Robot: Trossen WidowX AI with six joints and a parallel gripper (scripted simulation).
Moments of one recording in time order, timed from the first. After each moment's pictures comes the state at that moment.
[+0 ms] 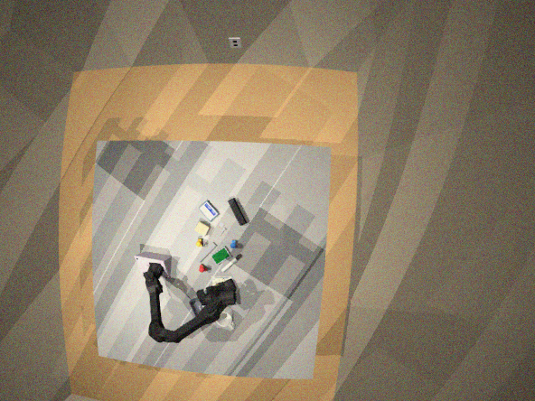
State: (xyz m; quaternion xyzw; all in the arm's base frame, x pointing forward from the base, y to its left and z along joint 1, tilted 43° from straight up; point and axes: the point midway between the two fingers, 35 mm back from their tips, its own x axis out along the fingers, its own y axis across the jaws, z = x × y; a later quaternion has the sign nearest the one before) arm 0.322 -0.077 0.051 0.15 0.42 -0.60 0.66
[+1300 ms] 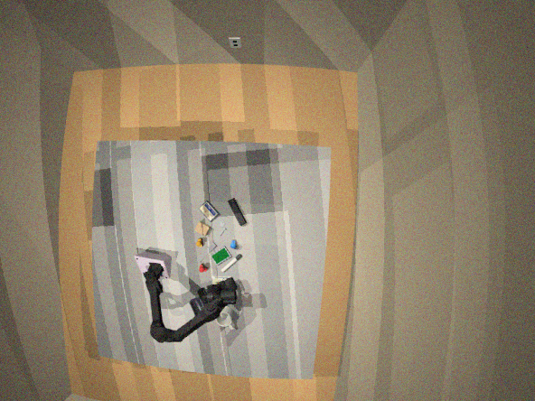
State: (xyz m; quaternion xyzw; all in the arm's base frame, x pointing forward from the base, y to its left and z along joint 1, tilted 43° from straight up) arm 0.319 -0.095 0.032 0.15 0.42 -0.60 0.66
